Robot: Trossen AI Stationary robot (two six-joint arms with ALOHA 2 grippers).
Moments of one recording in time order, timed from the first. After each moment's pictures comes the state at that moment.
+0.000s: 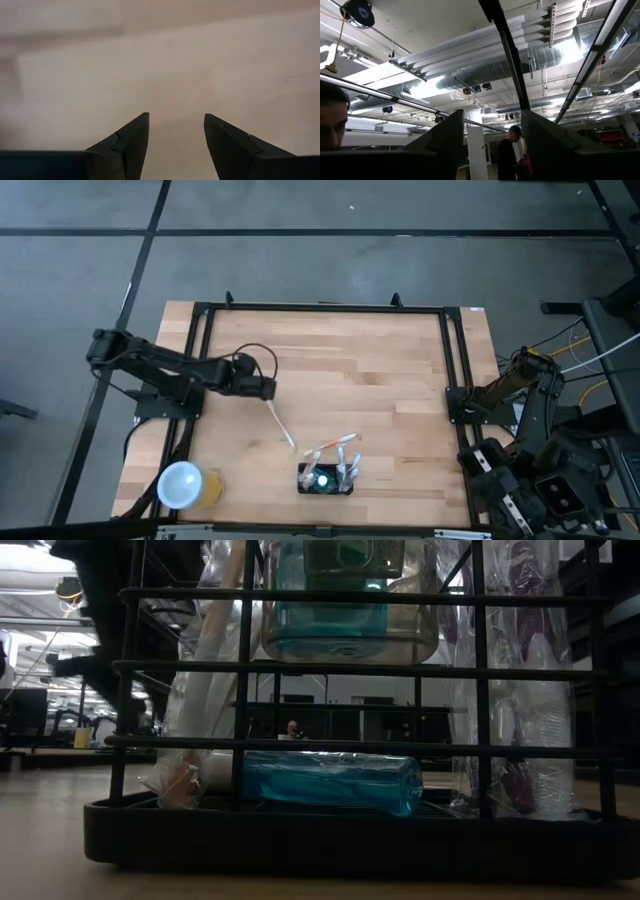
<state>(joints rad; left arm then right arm) -0.09 1.29 0.74 -0.82 -0.37 -1.47 1.13 1.60 1.60 0.91 0.56 -0.45</state>
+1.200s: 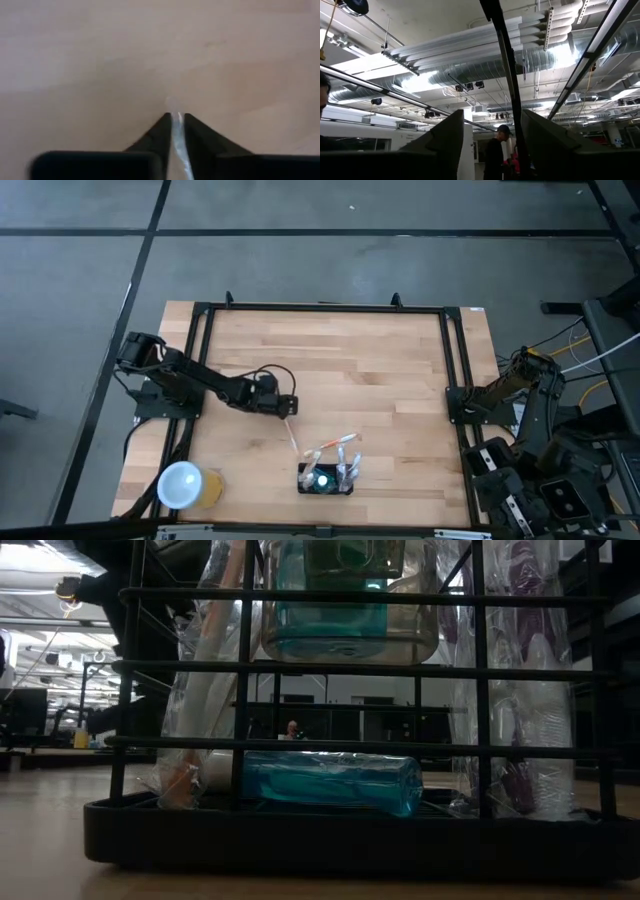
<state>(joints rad) -0.17 1.57 0.74 -0.32 -0.32 -1.62 1.14 1.60 1.60 0.92 0.59 -0.54</state>
